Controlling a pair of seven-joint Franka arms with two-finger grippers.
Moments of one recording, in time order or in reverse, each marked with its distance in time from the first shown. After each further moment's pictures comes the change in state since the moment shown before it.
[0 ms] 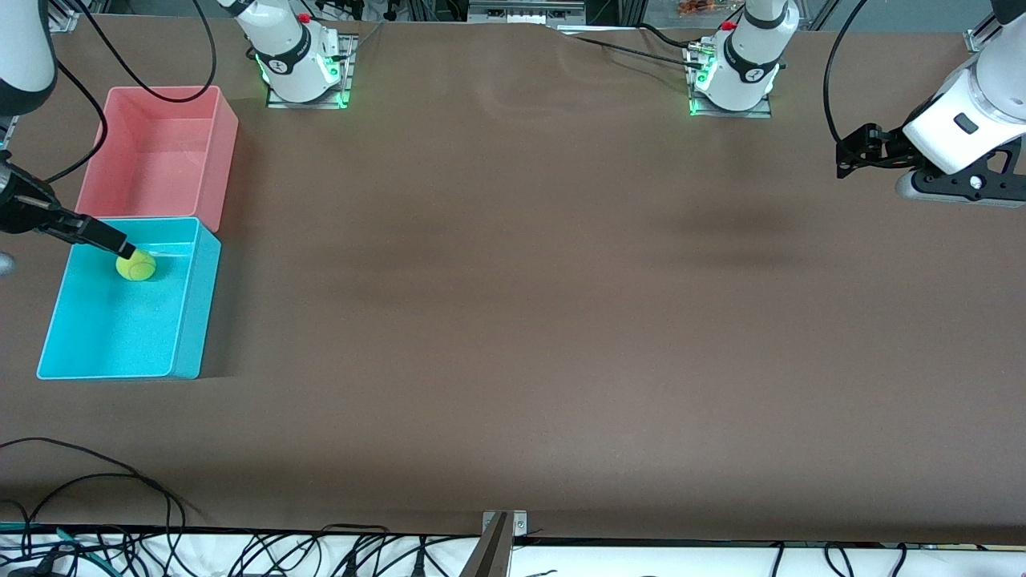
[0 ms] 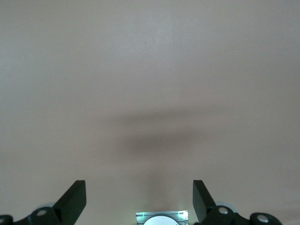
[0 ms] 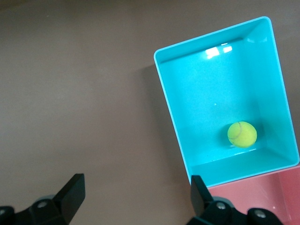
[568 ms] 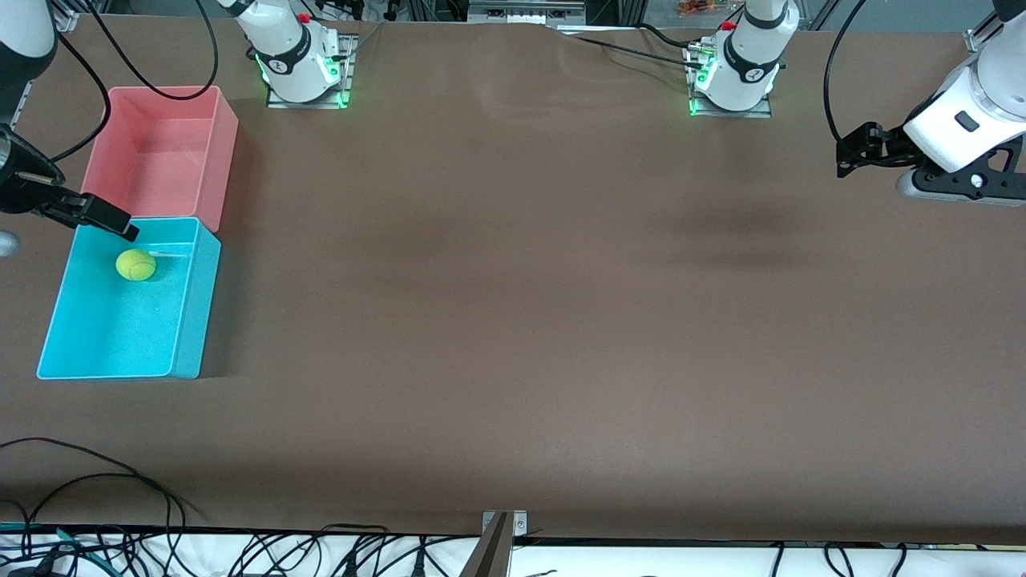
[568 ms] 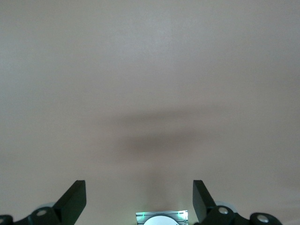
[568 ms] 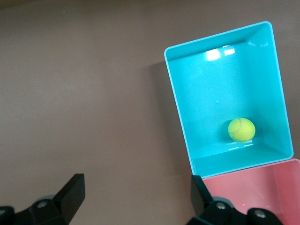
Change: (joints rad) left arm 0.000 0.000 -0.002 0.003 0.000 -0.002 0.000; right arm 0.024 -0.048 0.013 0.031 -0.005 -0.071 0.000
